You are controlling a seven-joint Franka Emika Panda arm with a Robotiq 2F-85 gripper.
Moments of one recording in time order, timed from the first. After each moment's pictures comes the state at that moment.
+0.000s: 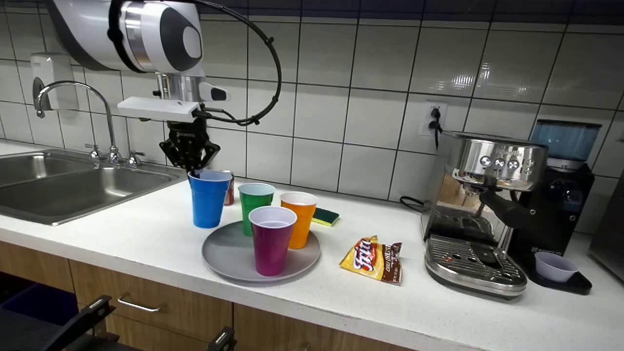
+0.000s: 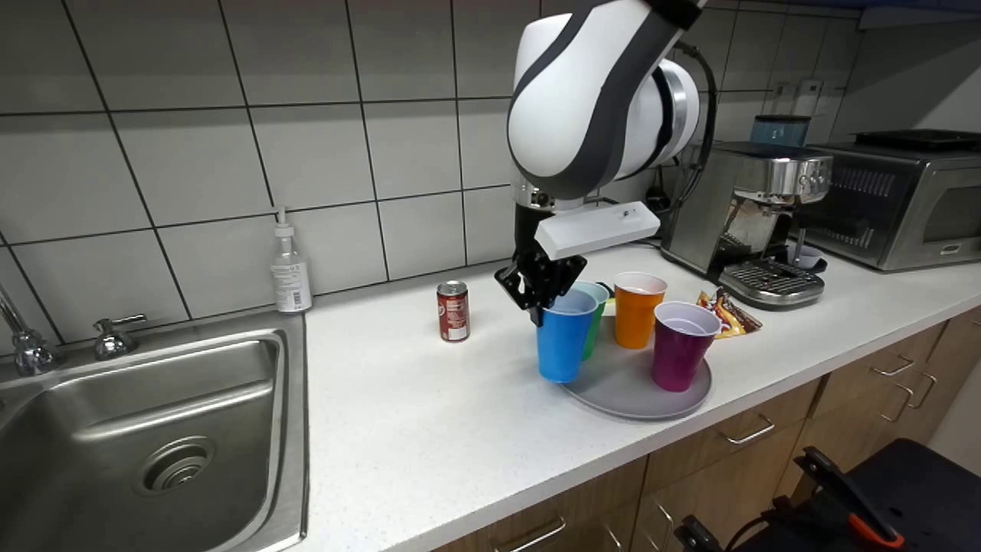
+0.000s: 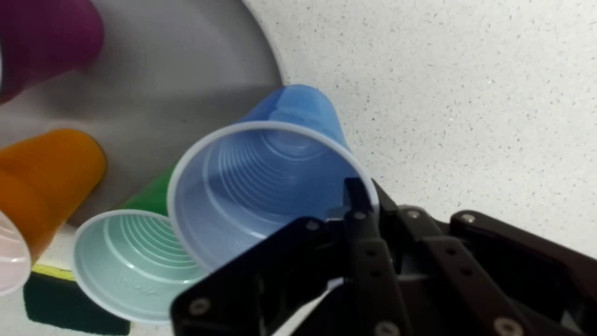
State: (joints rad) arm 0.14 0.02 0.09 -2.53 -0.08 2.64 0.18
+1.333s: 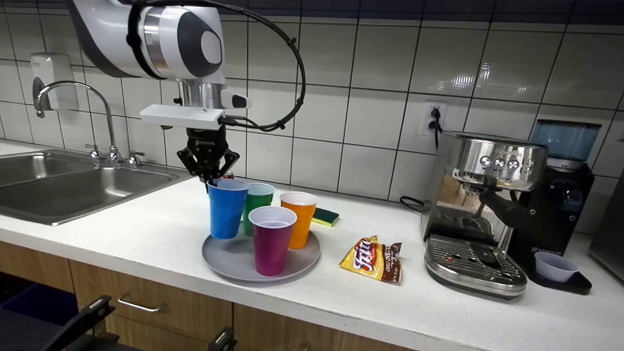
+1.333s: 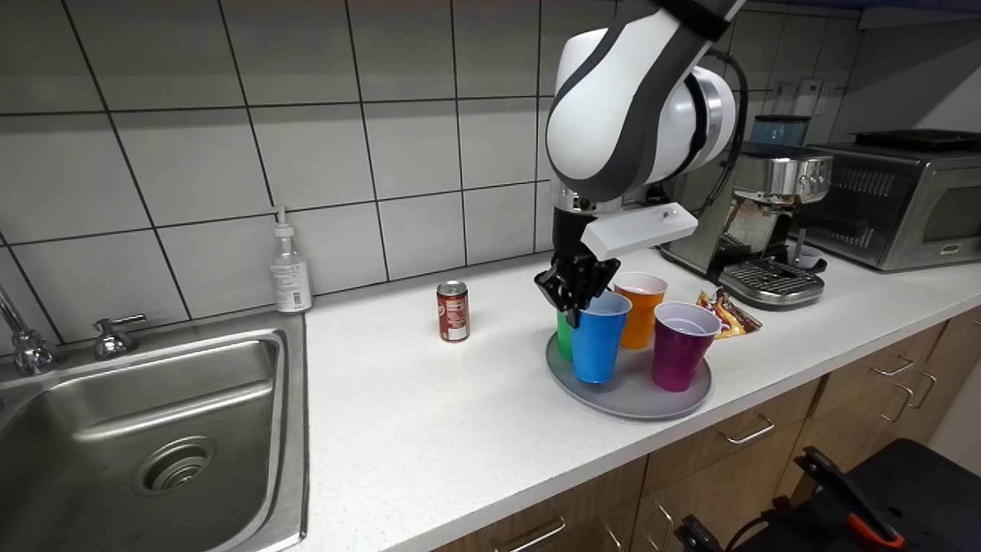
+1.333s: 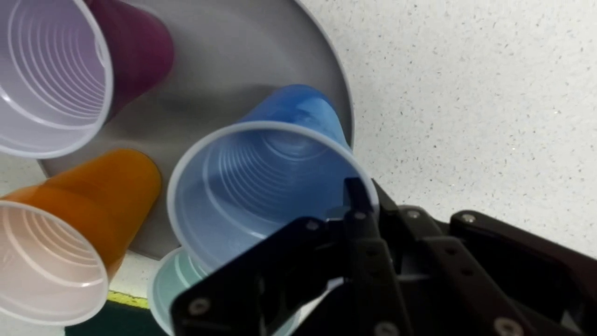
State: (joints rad) arm 0.09 0.00 0.04 -2.57 -0.08 2.64 0.05
